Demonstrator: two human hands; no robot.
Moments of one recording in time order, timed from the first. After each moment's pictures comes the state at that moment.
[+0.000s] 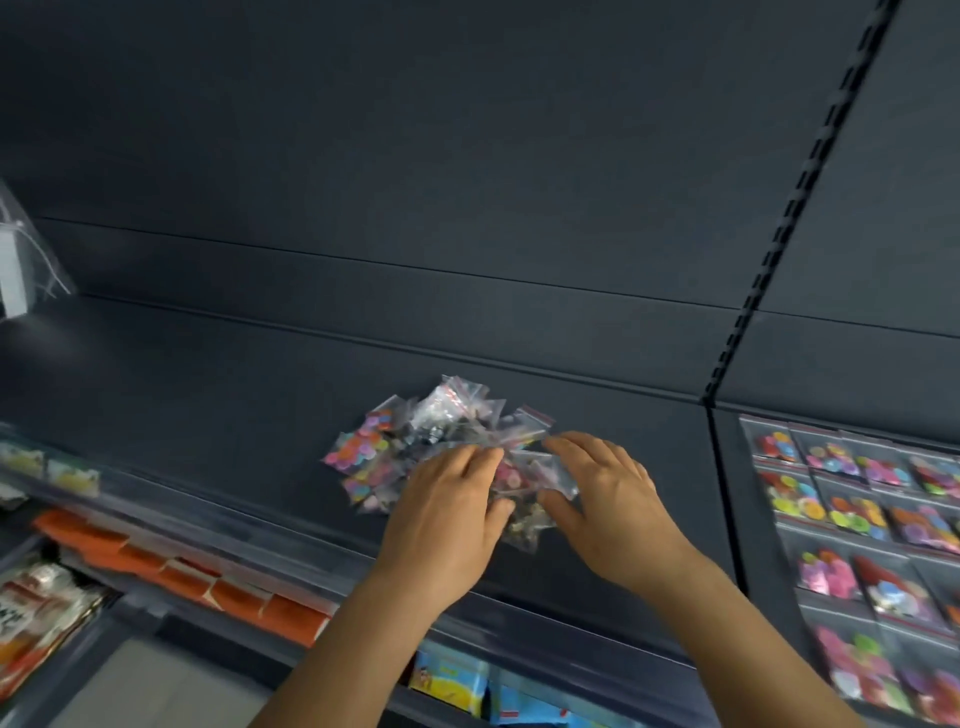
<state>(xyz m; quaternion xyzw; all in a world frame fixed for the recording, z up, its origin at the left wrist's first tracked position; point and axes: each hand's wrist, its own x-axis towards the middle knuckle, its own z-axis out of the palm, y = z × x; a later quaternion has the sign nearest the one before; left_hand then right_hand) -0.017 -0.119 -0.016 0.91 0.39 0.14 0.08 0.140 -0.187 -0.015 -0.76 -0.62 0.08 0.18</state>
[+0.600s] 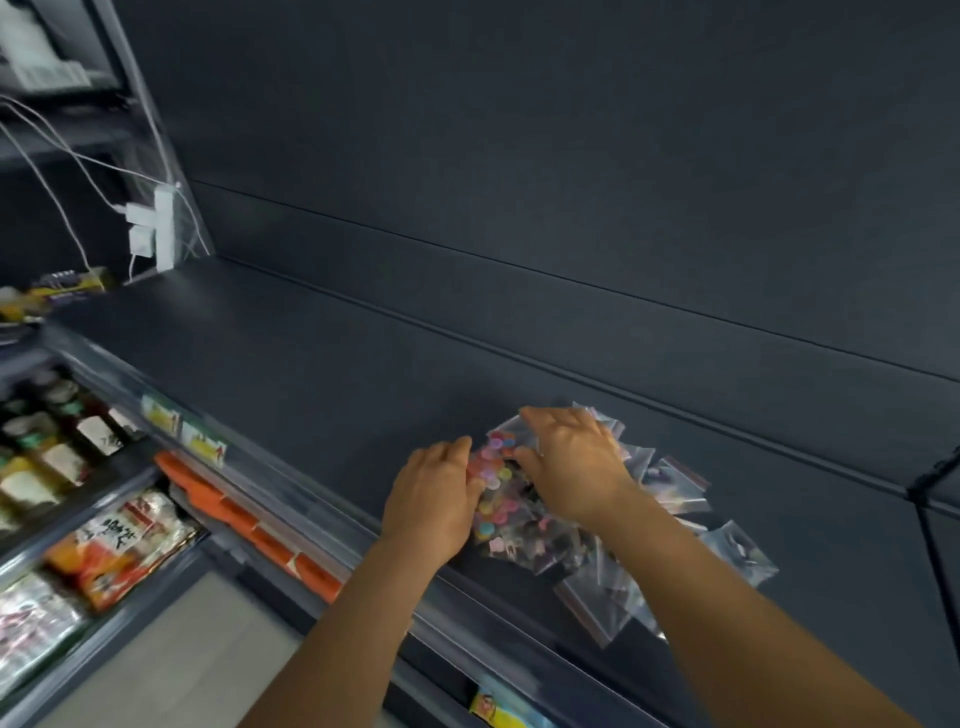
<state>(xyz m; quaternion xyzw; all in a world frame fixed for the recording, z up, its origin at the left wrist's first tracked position) -0.101 0.001 -0.052 0.80 0.58 0.11 0.13 0.055 -0.016 -0.019 -0.71 -0.69 0.11 0.09</state>
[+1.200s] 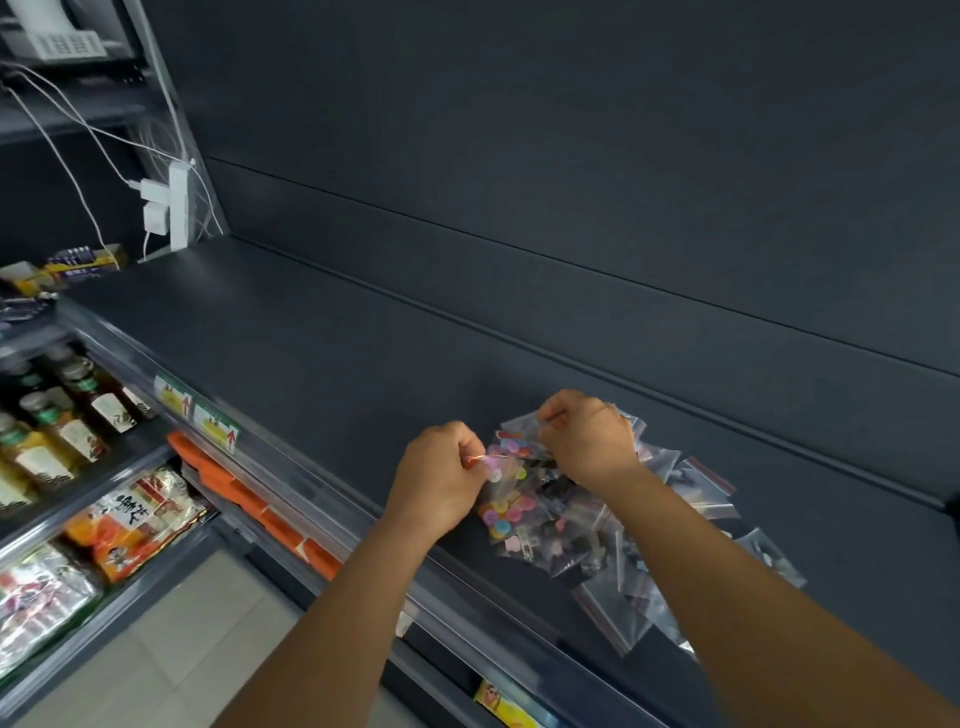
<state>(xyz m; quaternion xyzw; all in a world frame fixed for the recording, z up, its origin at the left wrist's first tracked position) -0.110 0.015 -0.049 0.71 0.60 0.25 0.28 0.059 0.018 -0.032 -0.77 -0.58 0.19 0.21</state>
